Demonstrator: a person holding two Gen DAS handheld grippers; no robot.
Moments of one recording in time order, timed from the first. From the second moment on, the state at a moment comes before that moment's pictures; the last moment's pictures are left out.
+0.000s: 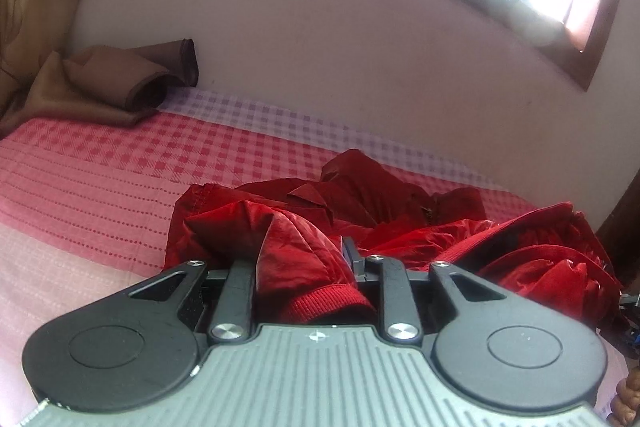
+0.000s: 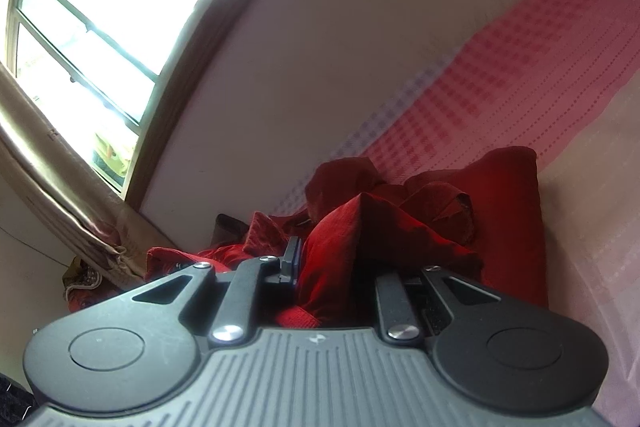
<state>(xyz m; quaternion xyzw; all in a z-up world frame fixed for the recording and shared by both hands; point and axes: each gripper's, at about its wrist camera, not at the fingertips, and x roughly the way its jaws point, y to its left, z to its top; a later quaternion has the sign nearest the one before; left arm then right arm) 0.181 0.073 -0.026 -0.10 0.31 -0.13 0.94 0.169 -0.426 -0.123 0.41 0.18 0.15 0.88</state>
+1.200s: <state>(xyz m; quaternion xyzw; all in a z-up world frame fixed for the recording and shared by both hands) 0.164 0.073 0.002 -0.13 0.21 -0.19 0.95 0.146 -0.439 -0.089 0.40 0.09 0.17 0.90</state>
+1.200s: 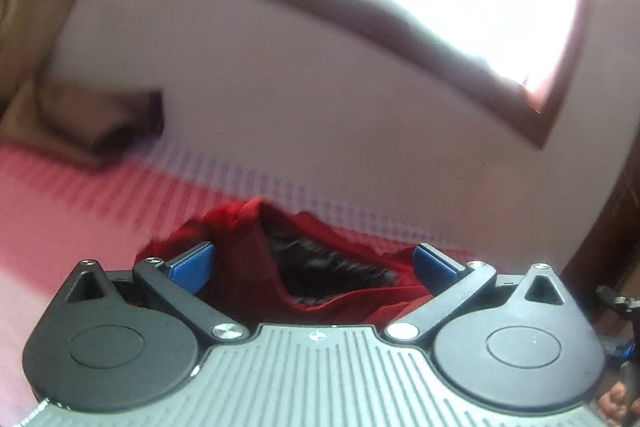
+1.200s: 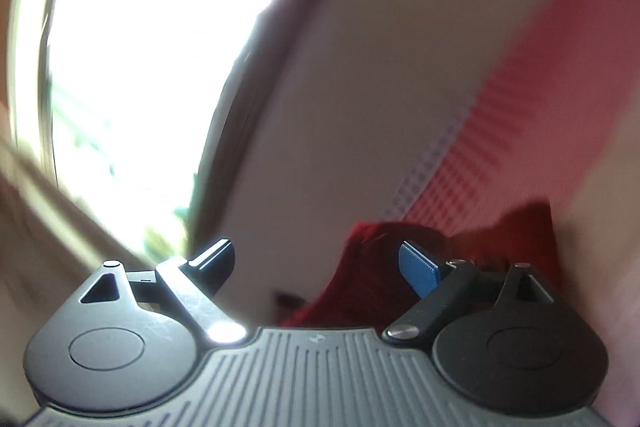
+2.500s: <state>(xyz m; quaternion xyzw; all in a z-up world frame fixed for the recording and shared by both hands) 0.270 0.005 -0.088 0.02 0.30 -0.02 0.95 0.266 -0.321 -0.114 0.03 0.24 0.10 0.97</state>
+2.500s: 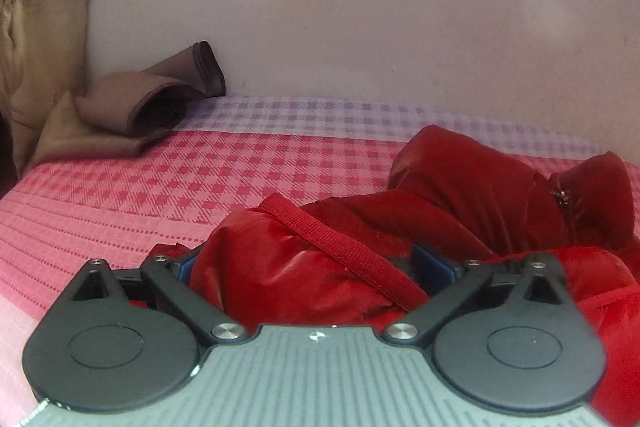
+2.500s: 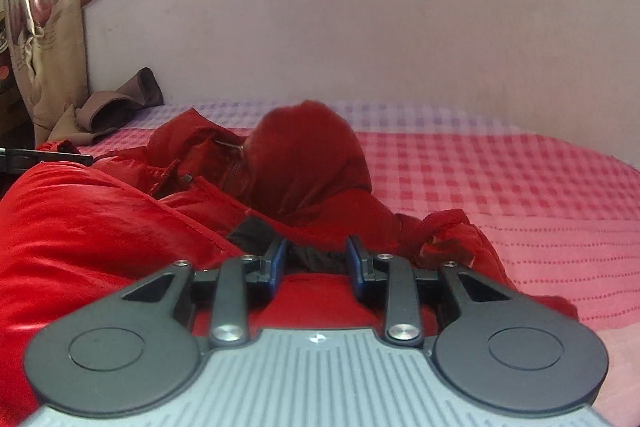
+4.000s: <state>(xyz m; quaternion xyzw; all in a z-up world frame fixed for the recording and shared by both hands) 0.294 0.009 -0.111 -0.04 0.35 -0.04 0.94 0.283 -0.320 -0.134 0.04 0.25 0.07 0.96</state>
